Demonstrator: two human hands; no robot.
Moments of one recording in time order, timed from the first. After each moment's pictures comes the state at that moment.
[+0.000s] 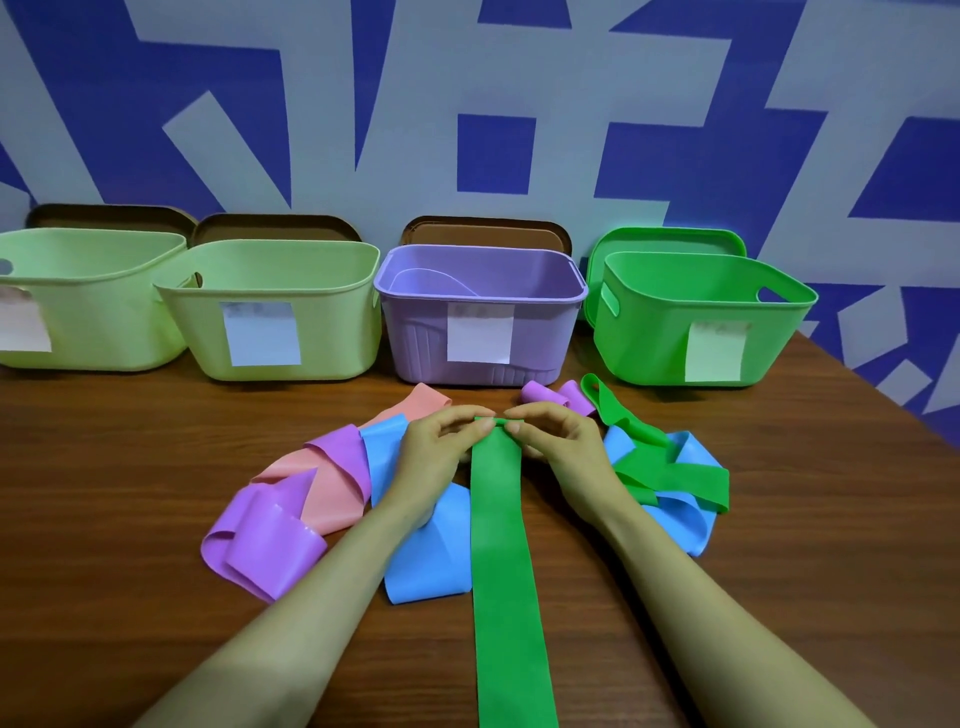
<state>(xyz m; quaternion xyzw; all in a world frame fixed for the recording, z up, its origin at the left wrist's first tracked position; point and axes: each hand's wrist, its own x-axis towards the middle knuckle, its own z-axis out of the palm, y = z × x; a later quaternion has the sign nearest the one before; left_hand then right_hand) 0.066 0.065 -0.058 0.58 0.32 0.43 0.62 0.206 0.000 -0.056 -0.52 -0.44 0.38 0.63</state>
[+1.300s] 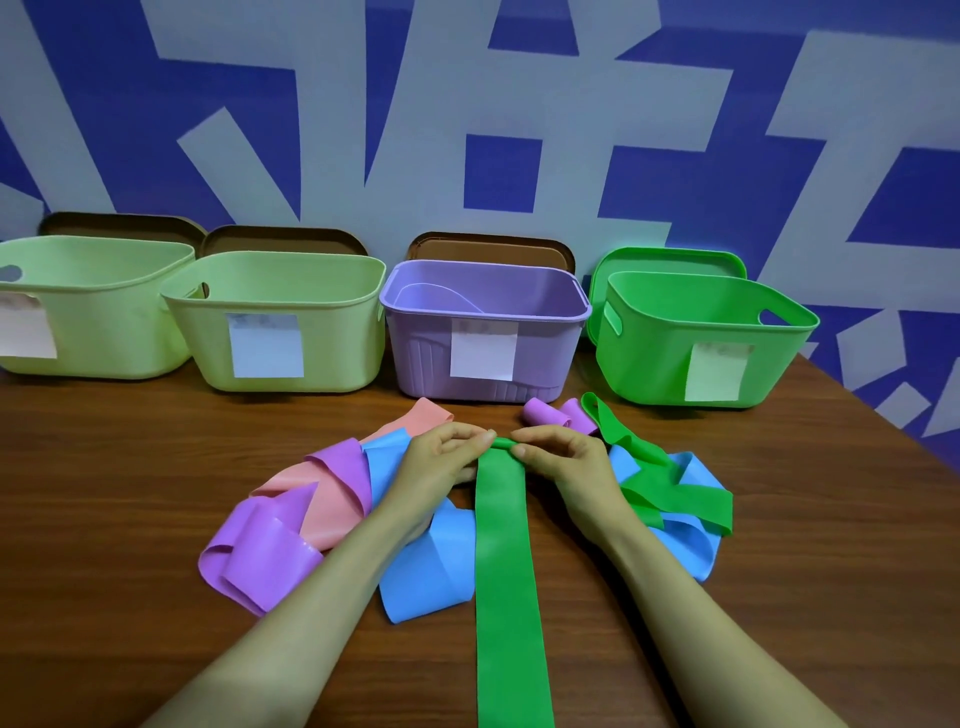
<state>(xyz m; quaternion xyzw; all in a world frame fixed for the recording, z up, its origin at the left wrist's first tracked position) 0.062 0.067 -0.055 0.55 0.33 0.38 0.67 0.210 -0.003 -0.057 -0.53 -0.41 0.39 0.64</state>
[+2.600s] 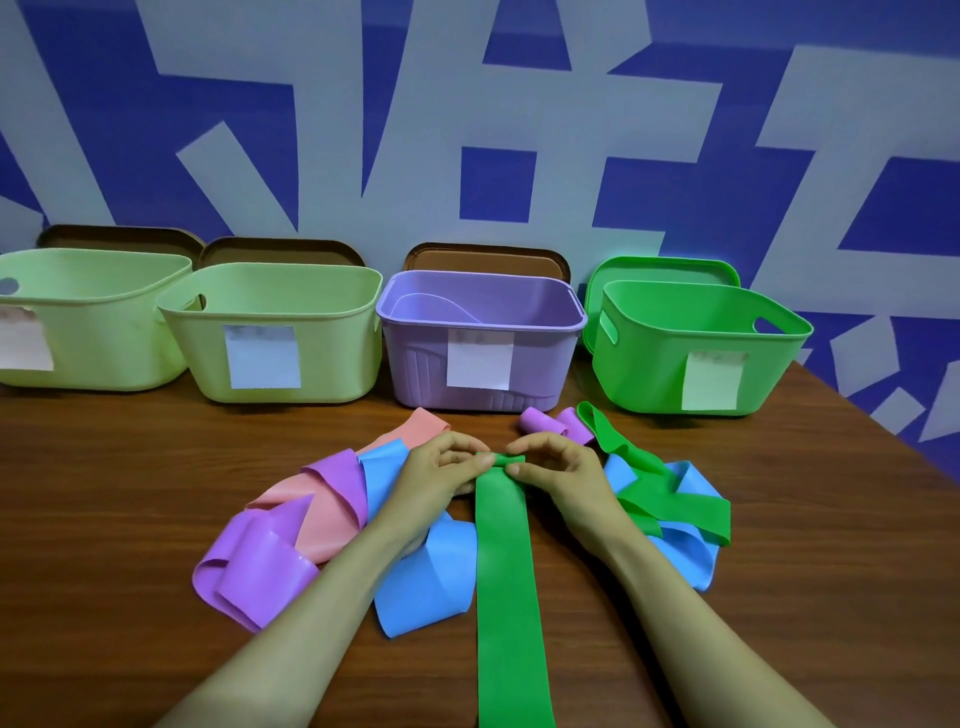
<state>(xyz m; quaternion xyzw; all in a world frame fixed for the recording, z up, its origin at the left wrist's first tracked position) 0.060 0.065 -0.056 0.59 0.33 0.36 0.64 0.210 -0.006 -0.055 -0.54 -0.44 0.38 0.60</state>
